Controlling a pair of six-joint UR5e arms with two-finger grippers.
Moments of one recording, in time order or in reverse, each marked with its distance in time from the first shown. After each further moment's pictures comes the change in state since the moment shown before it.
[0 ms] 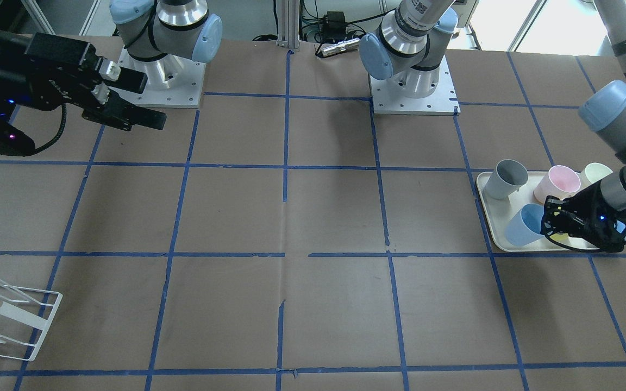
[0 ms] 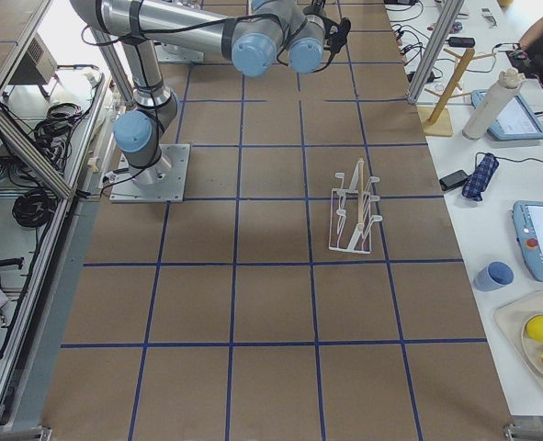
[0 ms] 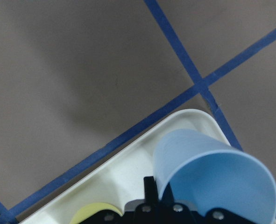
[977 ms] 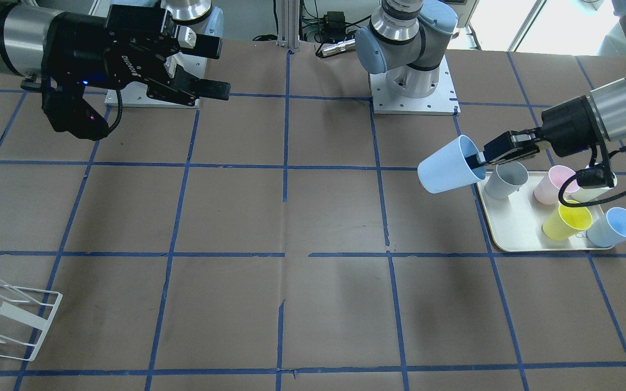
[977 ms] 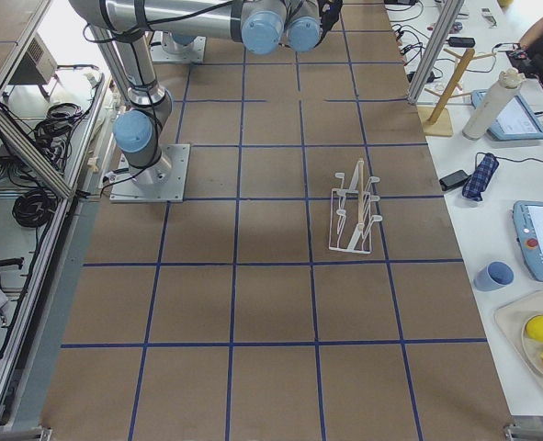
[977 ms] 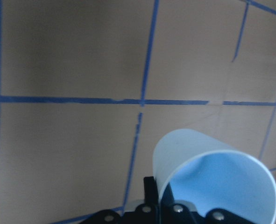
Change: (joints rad) left arm -0.133 0.230 0.152 -0.760 -0.622 -0.824; right arm 0.117 -0.011 -0.015 0.061 0.078 0.015
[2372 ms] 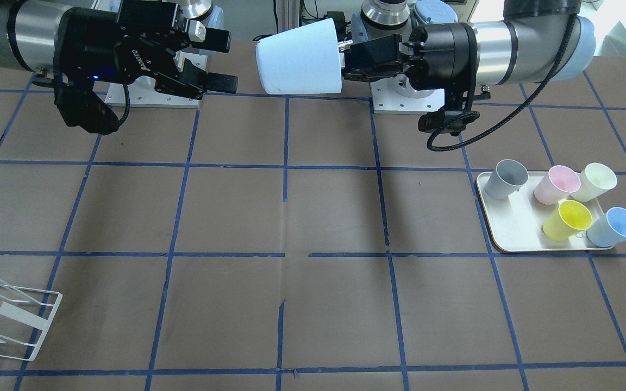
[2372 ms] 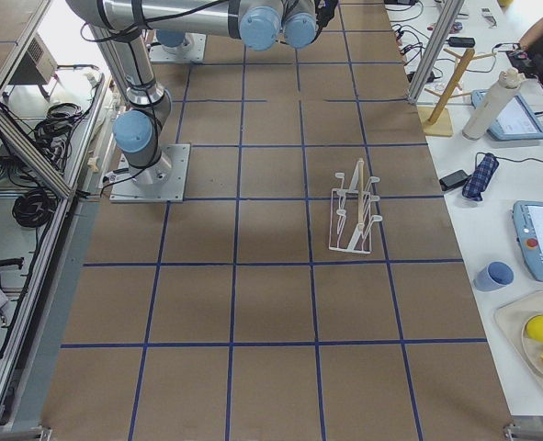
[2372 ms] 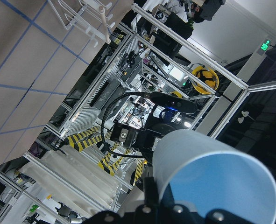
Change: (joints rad) left arm -0.309 0.074 -0.031 -0.401 -0.819 -0.033; right arm 0.011 -0.011 0.012 0.005 0.000 0.012
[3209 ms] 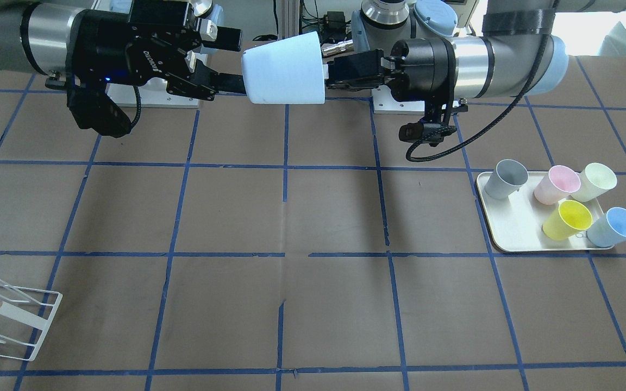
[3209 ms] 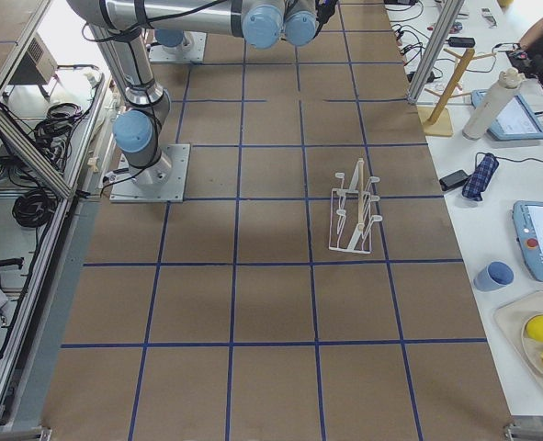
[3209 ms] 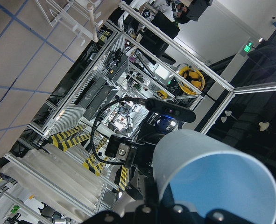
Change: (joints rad) left arm -0.041 -0.015 -0.040 0.027 -0.059 0.013; right arm 0.030 0.013 -0.001 -0.016 0.048 0.002
